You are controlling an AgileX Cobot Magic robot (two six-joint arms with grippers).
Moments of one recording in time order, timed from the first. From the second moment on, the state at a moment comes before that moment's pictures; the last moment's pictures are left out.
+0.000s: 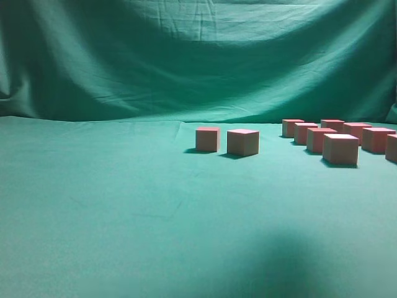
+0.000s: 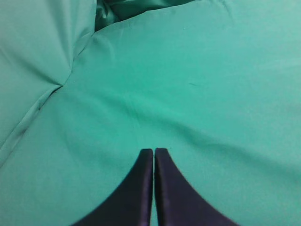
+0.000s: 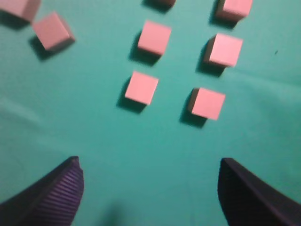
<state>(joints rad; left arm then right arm) 0.07 -0.02 0.02 0.41 0.37 -0.08 0.37 1.55 -1.43 -0.04 1.25 0.09</state>
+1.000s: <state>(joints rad) 0.07 -0.02 0.02 0.41 0.37 -0.08 0.37 1.85 -1.12 -0.06 0.63 0.25</state>
